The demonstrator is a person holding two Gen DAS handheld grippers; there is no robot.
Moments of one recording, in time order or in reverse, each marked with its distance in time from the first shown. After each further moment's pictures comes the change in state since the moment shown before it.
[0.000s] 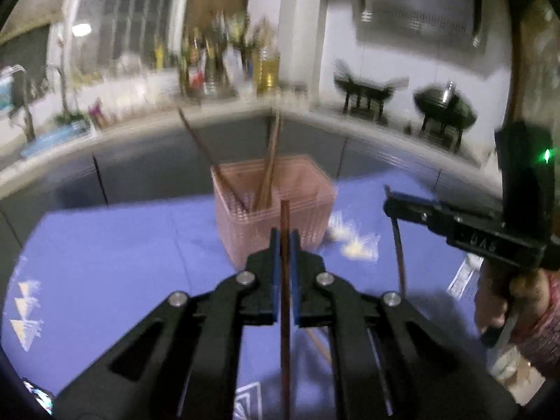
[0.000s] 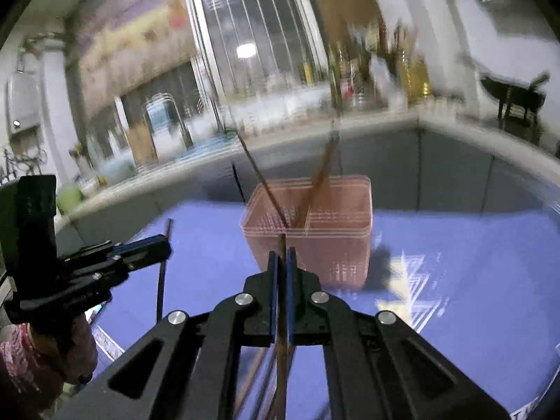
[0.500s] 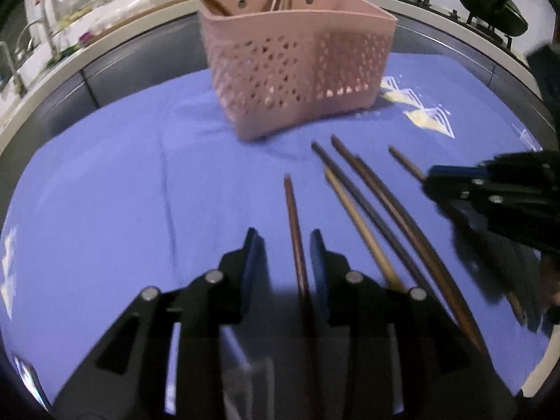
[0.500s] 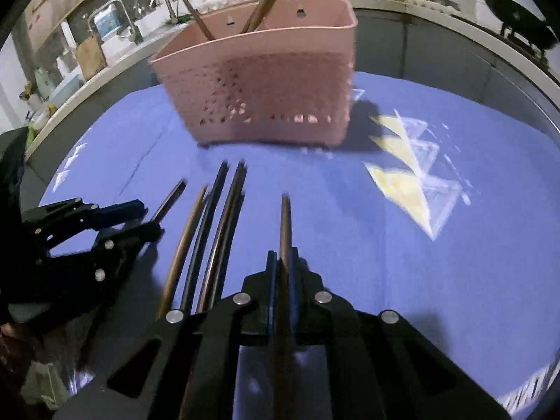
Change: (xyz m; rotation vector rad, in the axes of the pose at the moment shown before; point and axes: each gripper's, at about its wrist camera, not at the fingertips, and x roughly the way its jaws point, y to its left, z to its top) left arm 0.139 0.004 -0.091 0.060 0.489 0.127; right arm 0.124 -0.045 -0.080 0.038 0.535 -0.142
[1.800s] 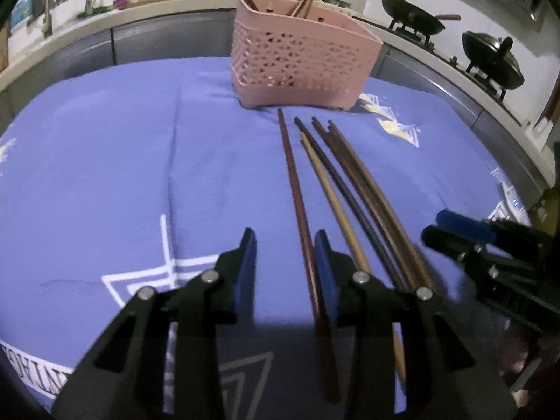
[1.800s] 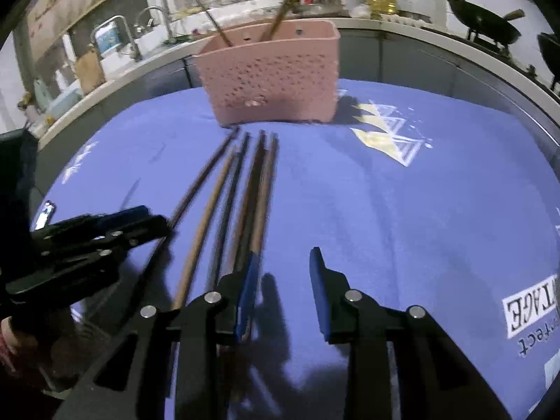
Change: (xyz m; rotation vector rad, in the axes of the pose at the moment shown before) left arm -0.040 -0.007 -0.062 -0.227 -0.087 -0.094; right arm -0.050 0.030 -0.080 0.036 -0.130 -0.039
